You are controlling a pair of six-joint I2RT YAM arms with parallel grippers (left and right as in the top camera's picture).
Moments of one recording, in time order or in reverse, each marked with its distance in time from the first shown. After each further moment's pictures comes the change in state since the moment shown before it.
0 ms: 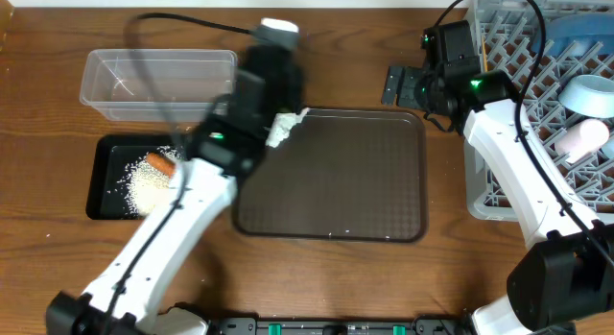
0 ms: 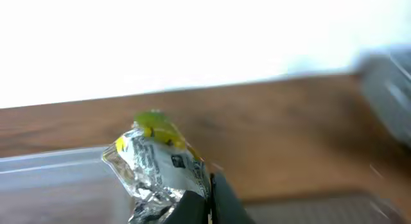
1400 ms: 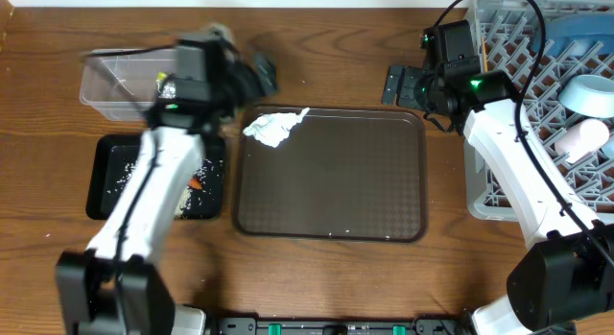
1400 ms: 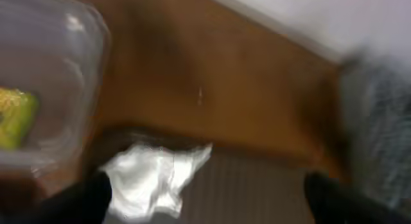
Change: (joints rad) left arm 0.224 0.153 0.006 -0.182 0.469 -0.348; right arm 0.000 0.000 0.000 0.000 0.000 0.000
